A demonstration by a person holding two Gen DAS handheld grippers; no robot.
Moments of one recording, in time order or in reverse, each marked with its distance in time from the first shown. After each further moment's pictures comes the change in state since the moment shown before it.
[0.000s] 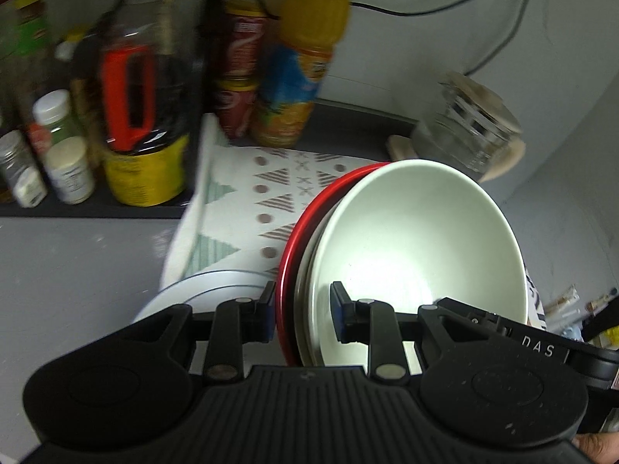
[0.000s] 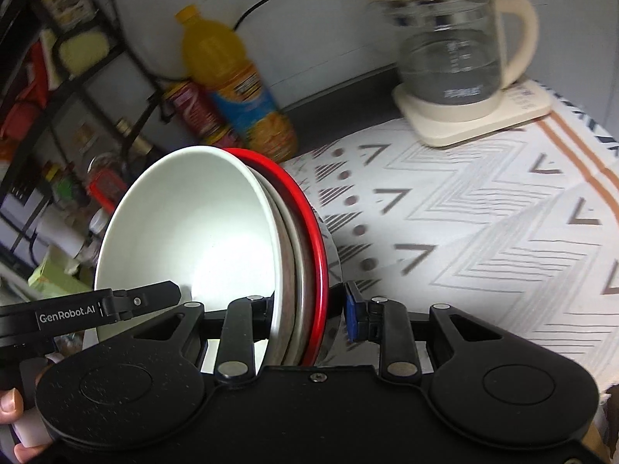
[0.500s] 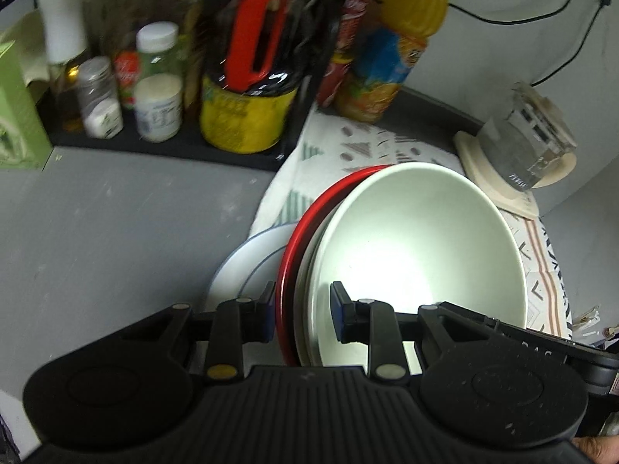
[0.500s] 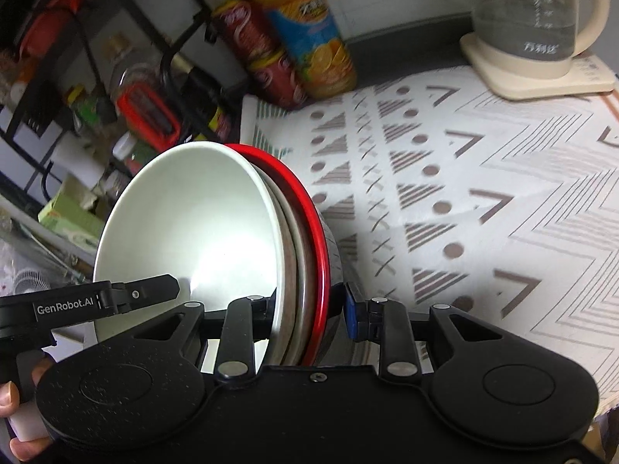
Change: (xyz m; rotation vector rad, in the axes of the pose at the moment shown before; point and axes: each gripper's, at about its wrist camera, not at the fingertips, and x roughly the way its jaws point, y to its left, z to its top) left arm -0.012 0.064 -0.032 -0.137 0.049 0.092; right arm 0.035 0.049 -0.028 -0.089 0.151 0.051
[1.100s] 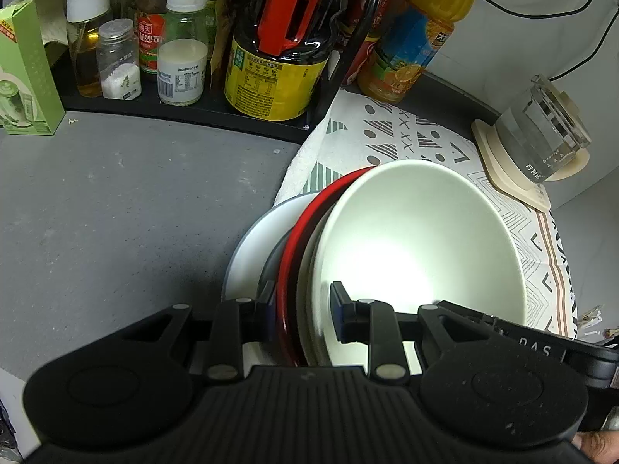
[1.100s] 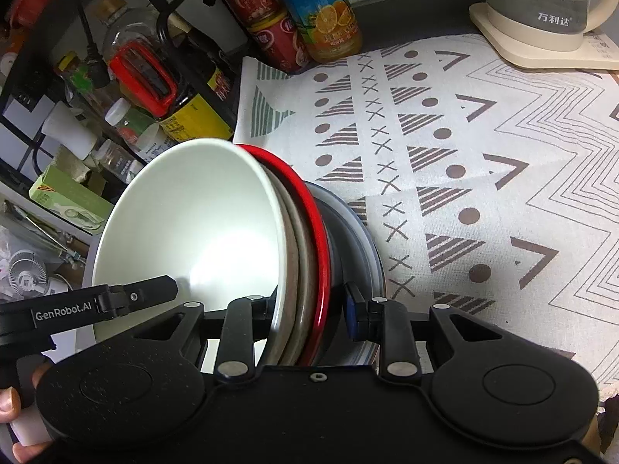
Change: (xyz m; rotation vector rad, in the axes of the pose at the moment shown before) left arm 0.008 0.018 -0.012 -0.040 0.049 0.006; right arm 0.018 0.005 -0.010 0.004 0.084 -0.019
